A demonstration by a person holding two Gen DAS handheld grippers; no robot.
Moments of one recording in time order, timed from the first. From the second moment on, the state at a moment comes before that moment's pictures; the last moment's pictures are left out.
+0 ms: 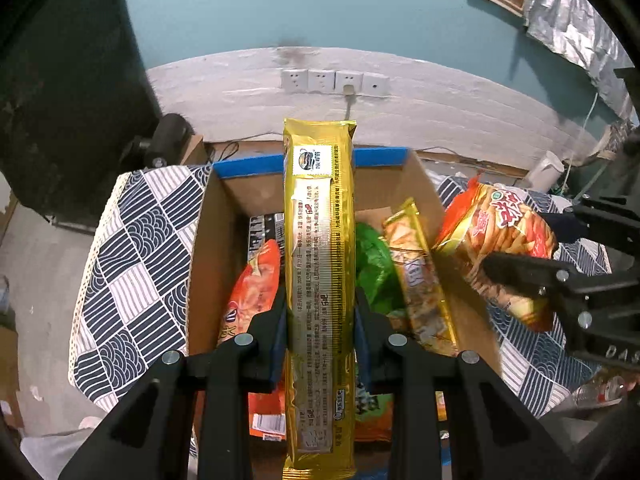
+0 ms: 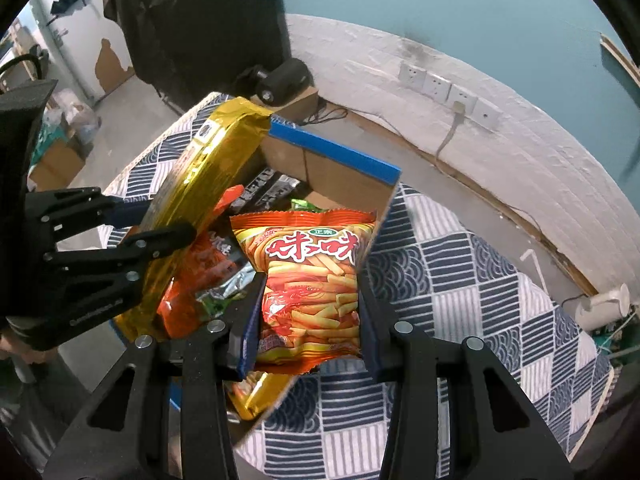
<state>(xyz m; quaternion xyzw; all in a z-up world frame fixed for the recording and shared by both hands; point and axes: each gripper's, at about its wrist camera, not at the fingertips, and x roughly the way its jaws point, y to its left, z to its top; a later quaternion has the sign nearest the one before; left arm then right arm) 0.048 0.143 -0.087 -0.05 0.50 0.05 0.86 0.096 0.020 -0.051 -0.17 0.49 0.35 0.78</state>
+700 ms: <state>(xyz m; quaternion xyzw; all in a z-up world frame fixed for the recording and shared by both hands) 0.035 0.154 -0.067 -0.07 0.49 0.07 0.87 0.099 0.019 -0.044 -0.14 0.49 0.36 0.78</state>
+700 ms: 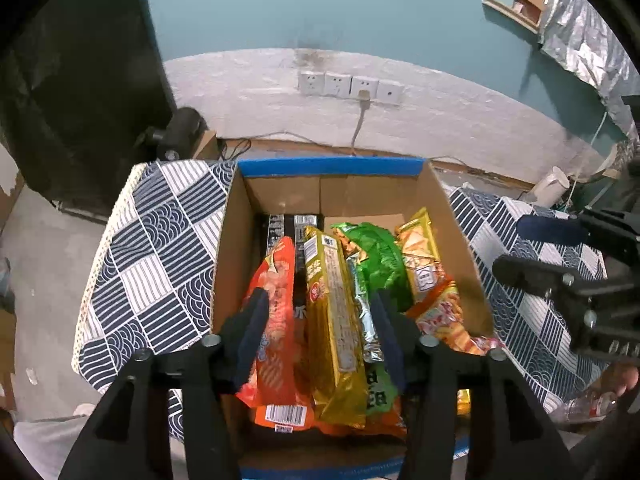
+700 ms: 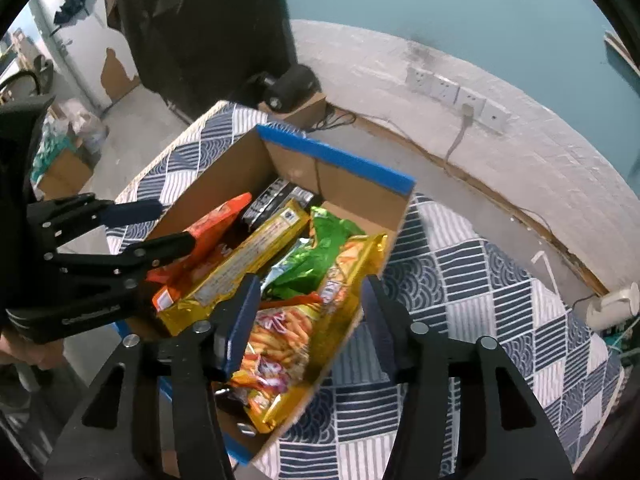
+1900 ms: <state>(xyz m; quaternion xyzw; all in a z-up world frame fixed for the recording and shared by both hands) -0.008 0.095 -0.002 -0.02 0.42 0.04 0.91 0.045 -0.083 0.033 -0.12 0.39 0.34 0.85</state>
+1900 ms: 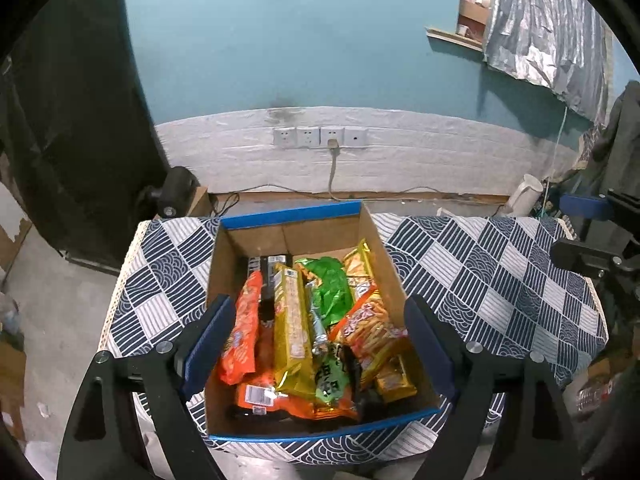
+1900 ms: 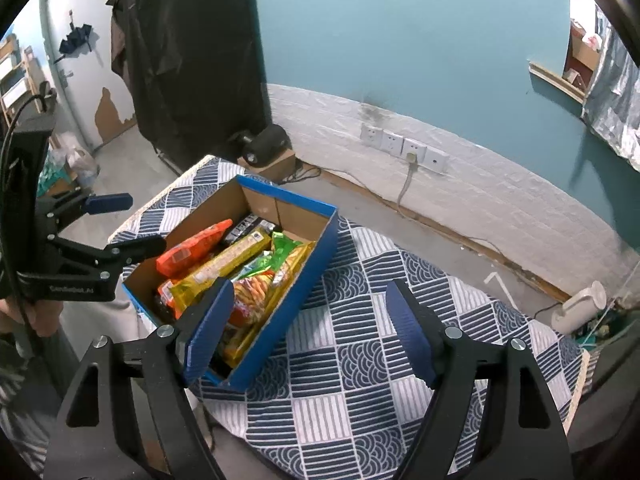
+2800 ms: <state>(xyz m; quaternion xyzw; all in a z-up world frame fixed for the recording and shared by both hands) -0.002 0.066 0.000 0.03 0.42 0.03 0.91 0.053 -0.099 0.022 -0.11 0.40 0.33 0.85</state>
